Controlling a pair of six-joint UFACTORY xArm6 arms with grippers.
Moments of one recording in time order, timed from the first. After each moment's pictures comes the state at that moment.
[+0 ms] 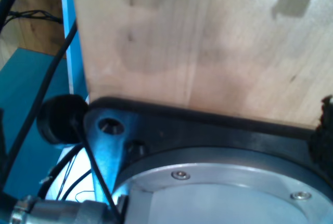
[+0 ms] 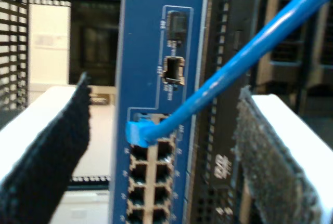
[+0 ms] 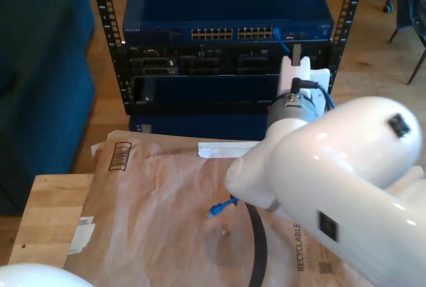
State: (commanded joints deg) left arm 94.4 -29.5 -5.8 7.9 61.8 -8.4; right arm 31.2 17.5 -46.9 51.6 -57.3 61.8
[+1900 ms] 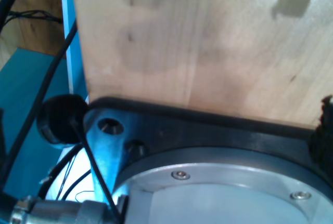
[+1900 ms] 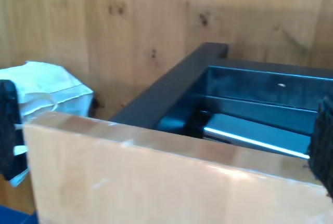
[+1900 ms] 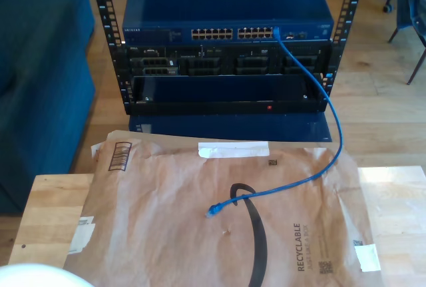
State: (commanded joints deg) left arm 94.4 -29.5 -5.8 7.9 61.8 -8.4; right arm -67.7 -12.4 -46.6 20.8 56.7 15.3
